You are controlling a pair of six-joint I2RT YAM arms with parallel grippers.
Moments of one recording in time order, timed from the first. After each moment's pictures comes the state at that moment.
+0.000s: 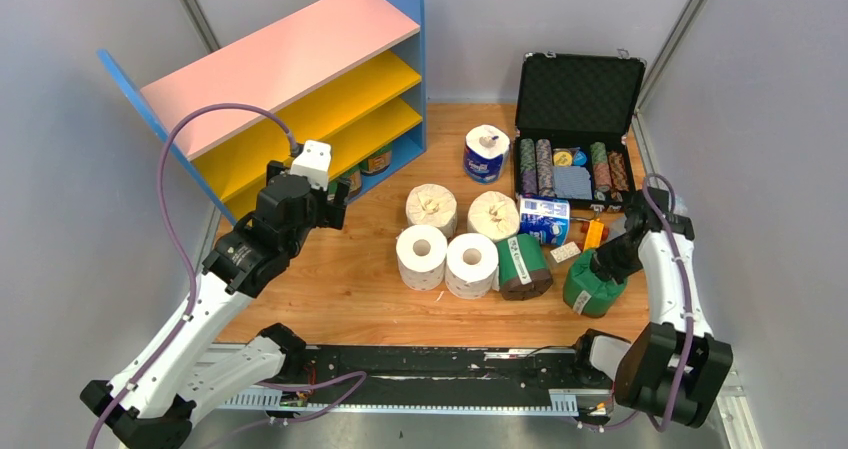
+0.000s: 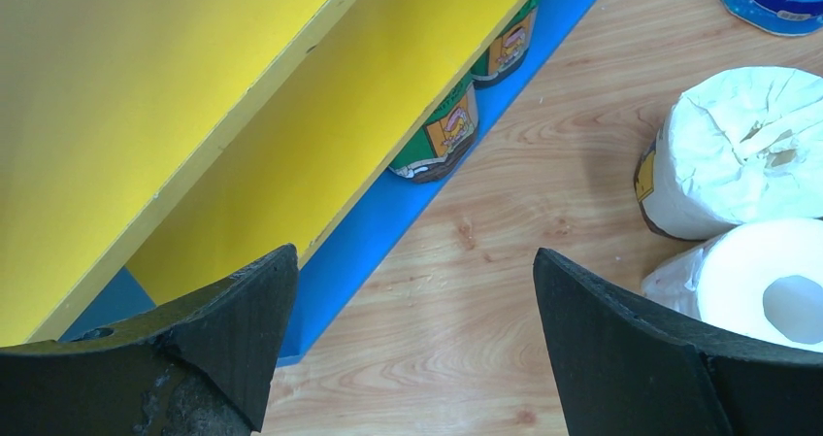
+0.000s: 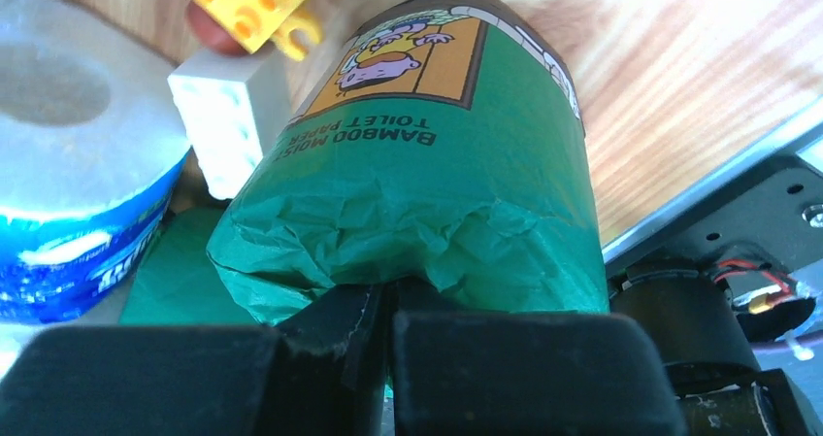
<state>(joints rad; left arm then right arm) -0.59 0.83 1.01 -0.62 -0.48 0.00 -0.31 1.12 0.84 -1.10 -0.01 0.83</state>
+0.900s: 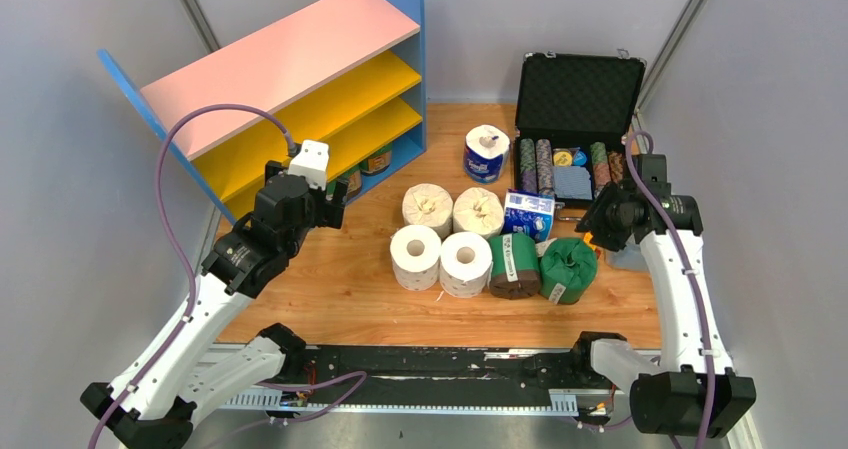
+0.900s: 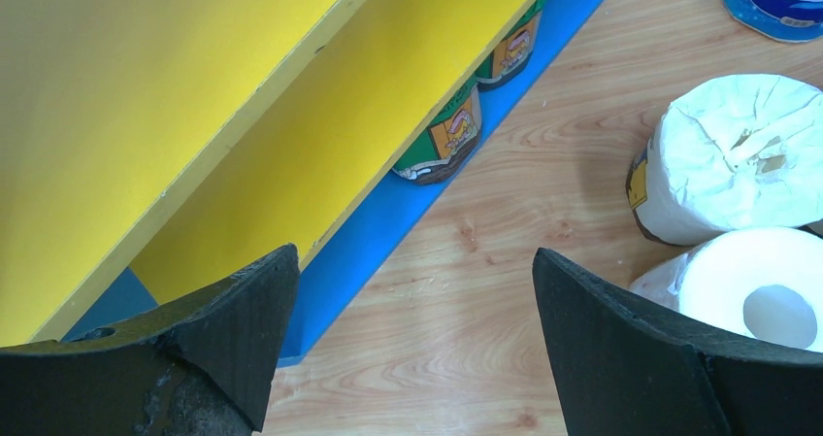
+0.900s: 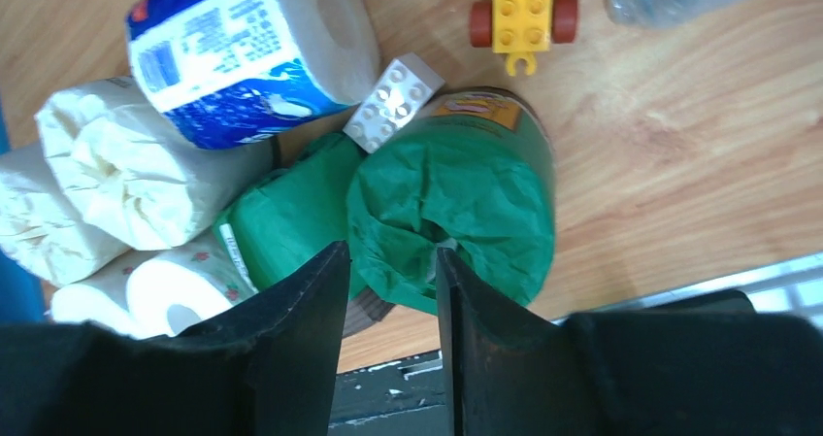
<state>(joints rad) -0.57 0.83 1.01 -0.61 -0.47 0.00 -0.05 1.07 1.15 -1.11 -0.04 0.57</state>
